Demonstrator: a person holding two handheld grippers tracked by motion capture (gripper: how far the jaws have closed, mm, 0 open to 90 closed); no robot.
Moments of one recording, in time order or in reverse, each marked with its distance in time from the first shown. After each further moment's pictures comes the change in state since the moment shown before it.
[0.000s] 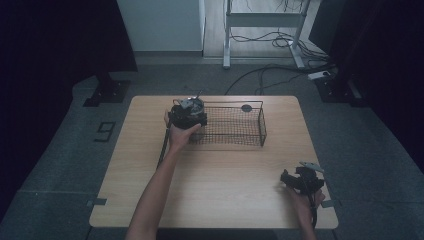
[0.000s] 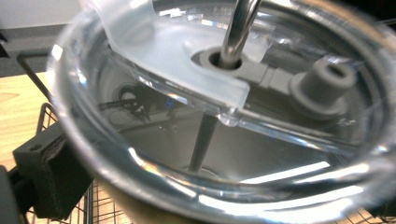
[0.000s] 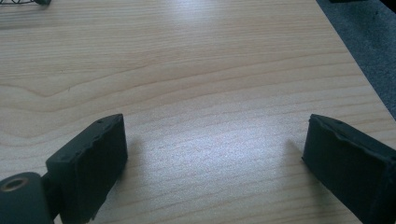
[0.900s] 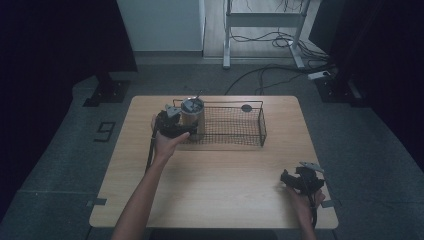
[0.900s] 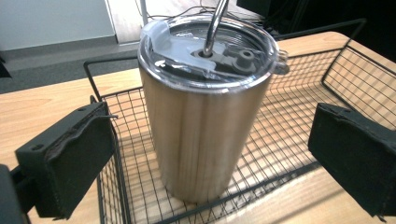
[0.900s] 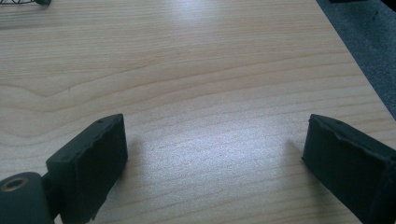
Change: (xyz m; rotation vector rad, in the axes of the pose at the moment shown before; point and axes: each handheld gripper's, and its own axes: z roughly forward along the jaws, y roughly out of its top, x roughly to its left) left arm 0.008 -0.010 -0.077 -0.043 -0.051 0.057; right arm 0.000 0.000 0.000 0.000 0.000 0.000
